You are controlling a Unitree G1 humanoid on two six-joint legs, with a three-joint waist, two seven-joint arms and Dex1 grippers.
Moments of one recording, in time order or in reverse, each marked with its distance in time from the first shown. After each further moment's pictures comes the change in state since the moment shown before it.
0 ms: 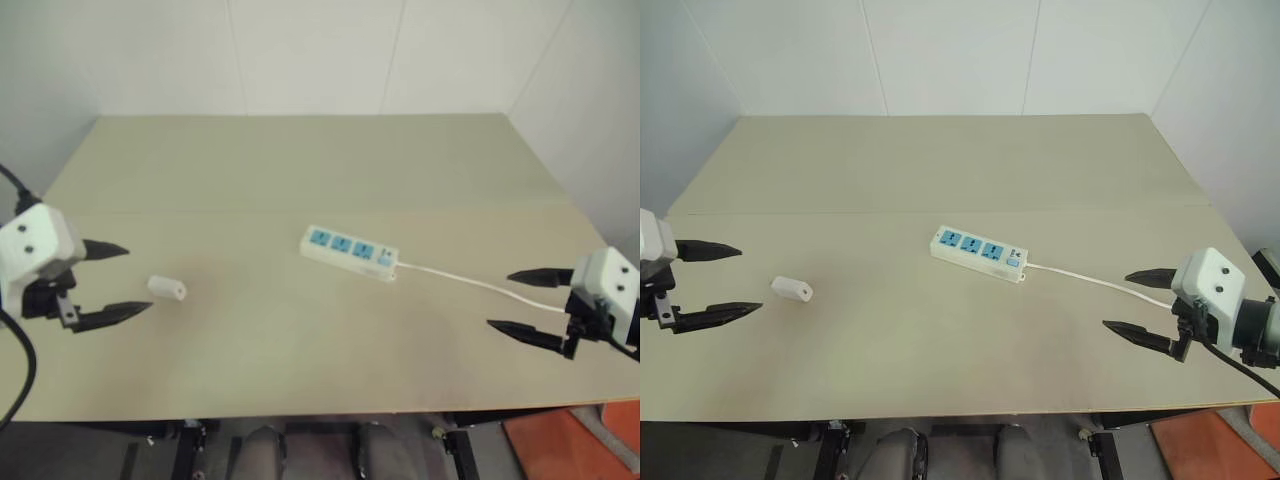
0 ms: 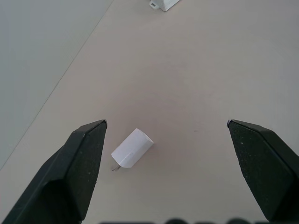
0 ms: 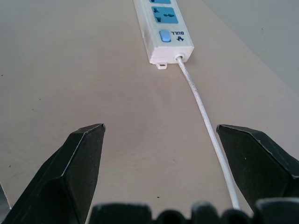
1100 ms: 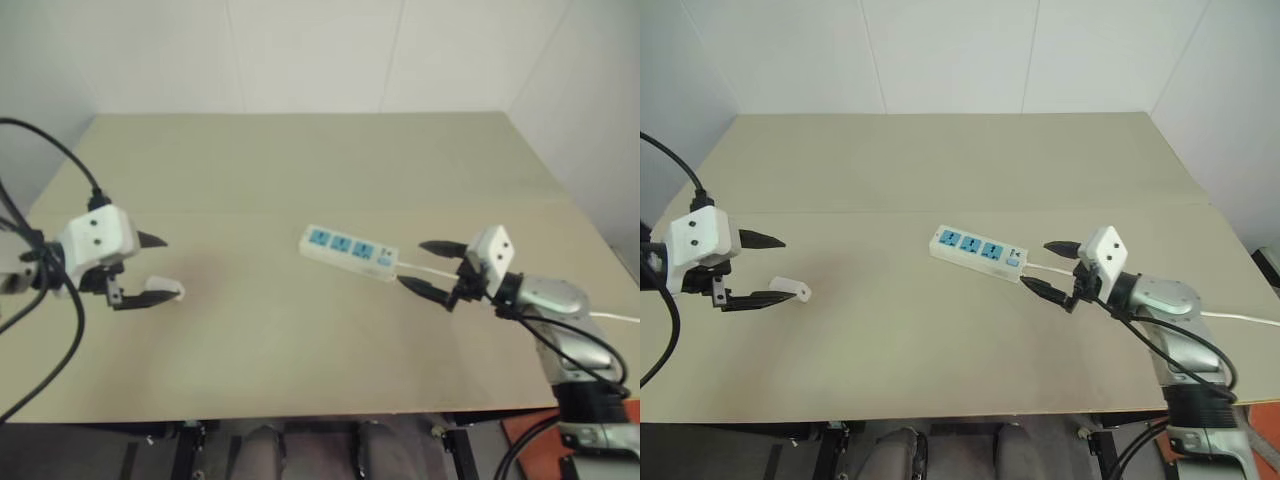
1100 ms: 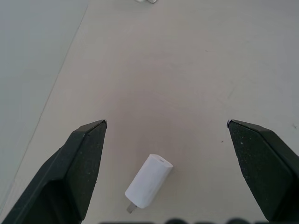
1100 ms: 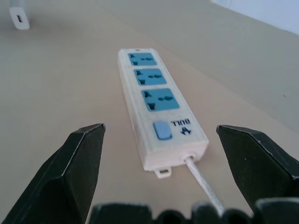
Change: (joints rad) left arm -0.327 0.007 -0.455 0.265 0.119 -0.283 0.010; right arm -0.493 0.442 0.430 0.408 -0.136 -0.221 -0.171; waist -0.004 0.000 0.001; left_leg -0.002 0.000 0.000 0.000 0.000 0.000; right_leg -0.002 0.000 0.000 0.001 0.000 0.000
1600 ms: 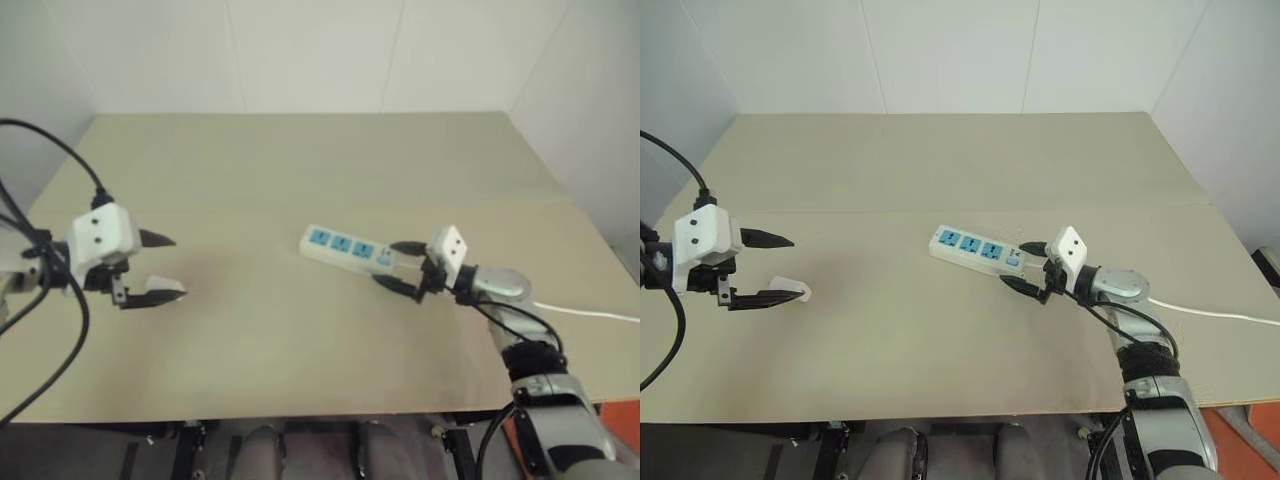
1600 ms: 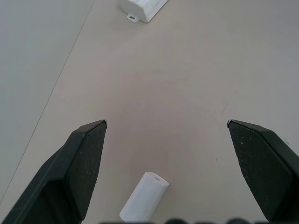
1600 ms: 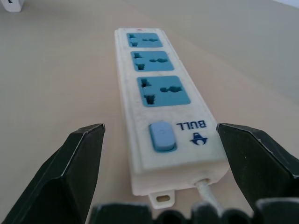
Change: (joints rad) left arm -0.025 -0.036 -0.010 0.030 -0.034 -0.022 -0.031; right arm -0.239 0.112 0.093 0.499 -0.117 -0.258 0.067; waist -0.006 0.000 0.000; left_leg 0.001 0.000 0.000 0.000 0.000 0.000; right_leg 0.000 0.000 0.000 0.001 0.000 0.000
